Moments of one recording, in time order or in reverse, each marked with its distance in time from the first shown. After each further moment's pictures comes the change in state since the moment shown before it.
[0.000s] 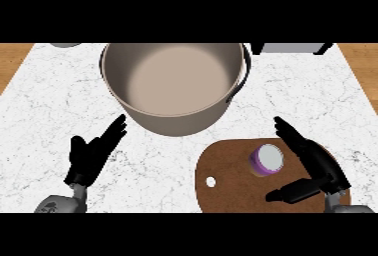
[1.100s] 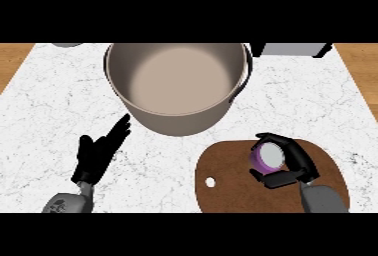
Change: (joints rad) left arm -0.015 -0.061 0.036 0.036 -0.071 -0.028 -0.016; right arm -0.158 0.085 -0.045 0.470 0.104 0.029 -0.466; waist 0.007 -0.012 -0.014
